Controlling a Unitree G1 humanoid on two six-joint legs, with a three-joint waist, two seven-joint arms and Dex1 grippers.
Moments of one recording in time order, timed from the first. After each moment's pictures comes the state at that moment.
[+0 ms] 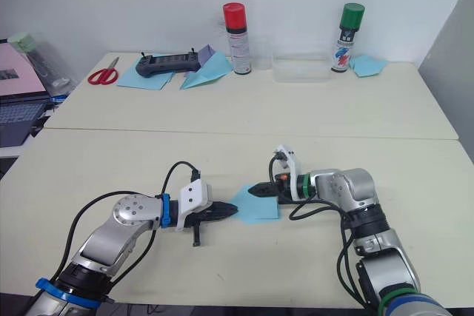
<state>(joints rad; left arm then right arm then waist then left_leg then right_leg) -0.21 0.65 -0.25 -0.07 -0.18 0.20 -1.05 -0.63 -0.31 0.18 0.15 0.59 1.12 0.83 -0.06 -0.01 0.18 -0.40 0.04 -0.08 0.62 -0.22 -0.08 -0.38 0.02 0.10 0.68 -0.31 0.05</state>
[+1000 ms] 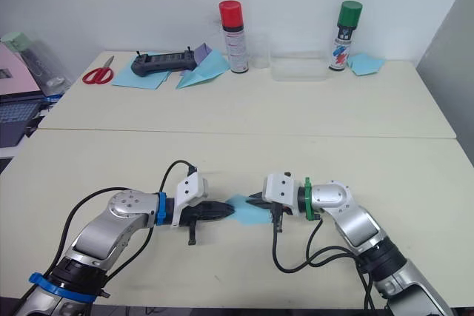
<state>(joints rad) -0.24 0.69 -0.22 -0.10 -0.27 0.39 -1.07 -0.40 -0.48 0.45 -0.06 0.07 0.05 0.96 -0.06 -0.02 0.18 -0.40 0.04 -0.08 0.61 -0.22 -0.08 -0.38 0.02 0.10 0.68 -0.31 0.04</state>
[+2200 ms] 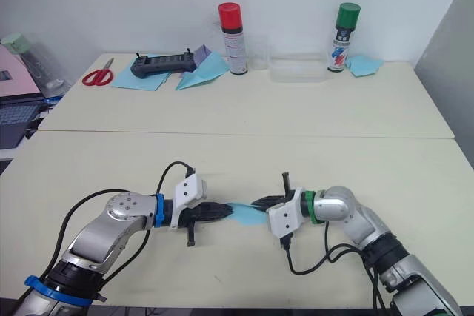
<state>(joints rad) -0.21 0.70 -0.22 -0.12 -0.27 0.39 -1.04 -0.41 -0.52 0.49 0.16 -0.31 -0.57 0.78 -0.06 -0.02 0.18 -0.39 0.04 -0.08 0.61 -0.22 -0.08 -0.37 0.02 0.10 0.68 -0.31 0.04</state>
